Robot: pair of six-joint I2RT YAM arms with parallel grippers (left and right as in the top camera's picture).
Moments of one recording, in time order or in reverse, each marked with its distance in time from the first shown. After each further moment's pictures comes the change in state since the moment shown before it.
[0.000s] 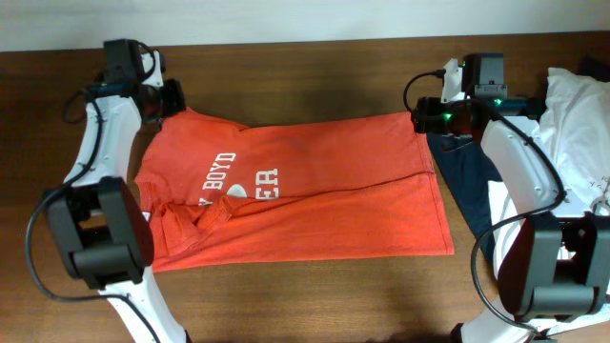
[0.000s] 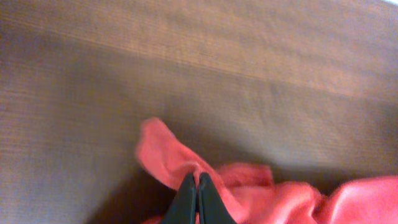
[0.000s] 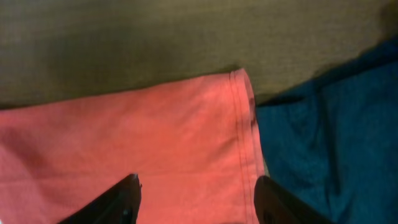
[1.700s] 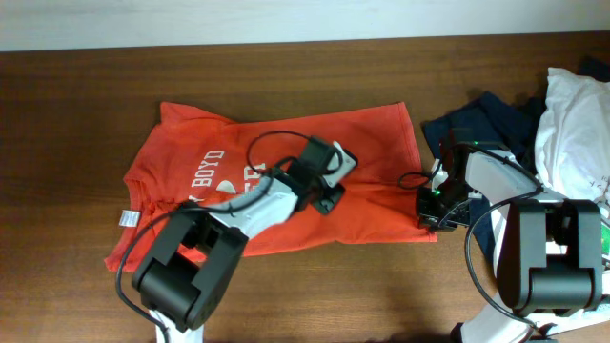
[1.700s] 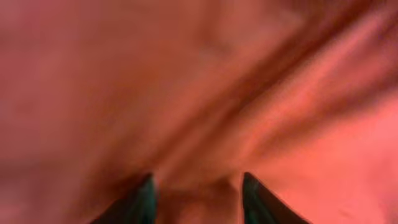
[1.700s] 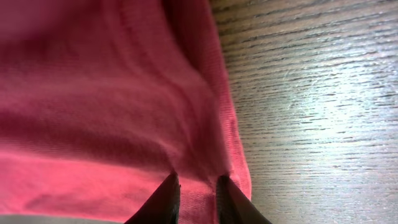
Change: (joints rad) left arm -0.749 -0.134 -0.602 0.484 -0.063 0.234; right arm -0.006 0.022 -0.345 -0.399 0.047 0.068
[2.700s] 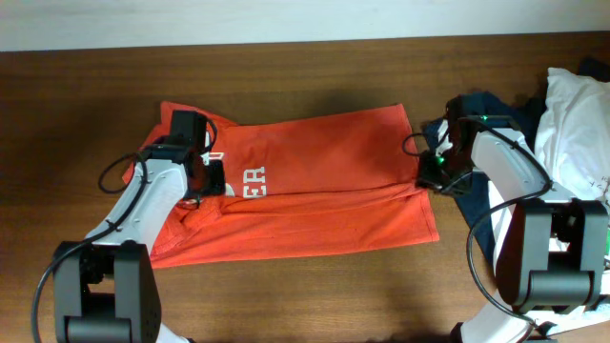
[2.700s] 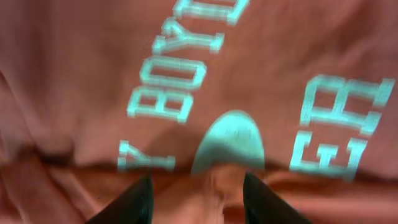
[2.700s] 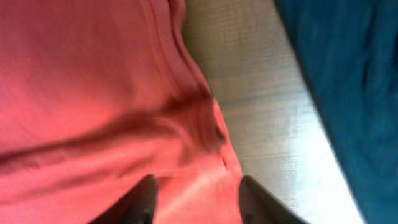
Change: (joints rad) left arm 0.526 -0.242 -0.019 -0.525 -0.195 -0.311; right arm 0.000 0.011 0.204 0.001 0.002 0.037
